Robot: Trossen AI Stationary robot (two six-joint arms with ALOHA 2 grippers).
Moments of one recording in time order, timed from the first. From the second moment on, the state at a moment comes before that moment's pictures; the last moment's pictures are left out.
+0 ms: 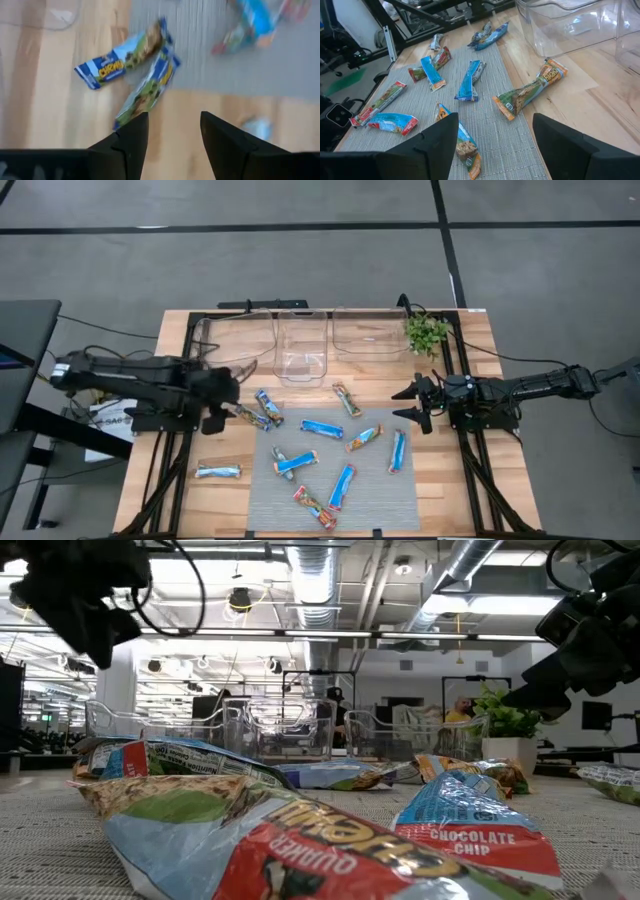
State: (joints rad) left arm -0.06 0.85 0.73 -0.97 0.08 -0.12; right arm 0.07 0.35 0.01 0.01 0.00 0.31
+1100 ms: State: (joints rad) left arm -0.17 1.43 0.74 -0.75 -0.07 0.41; right arm 0.07 0.35 0.01 0.01 0.00 0.31
